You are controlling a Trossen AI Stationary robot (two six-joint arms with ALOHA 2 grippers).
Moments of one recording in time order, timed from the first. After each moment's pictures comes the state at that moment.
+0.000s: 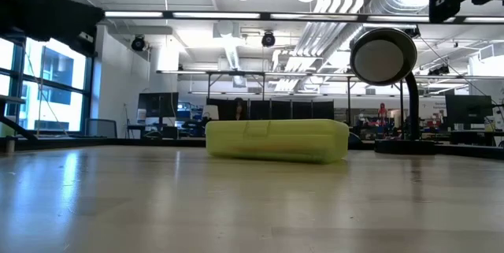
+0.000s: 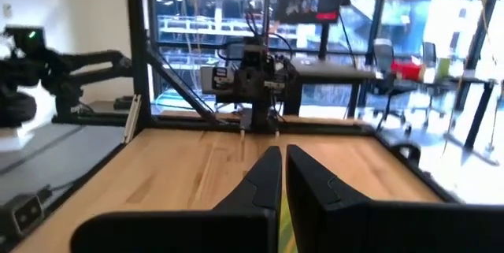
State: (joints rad) left arm -0.43 0.04 0.02 0.07 -0.32 -0.03; right arm 0.44 0.12 0.28 -0.09 0.42 -0.07
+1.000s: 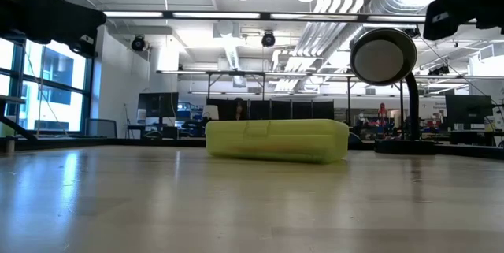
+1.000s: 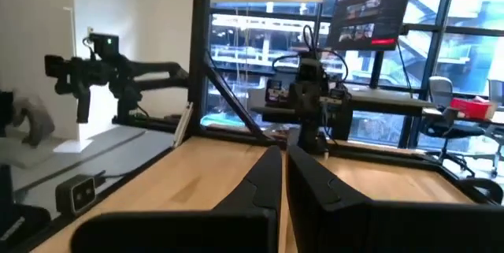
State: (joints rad) left arm -0.43 0.05 0.01 0.06 -0.34 -0.03; right arm 0.44 0.12 0.01 0.29 0.23 -0.12
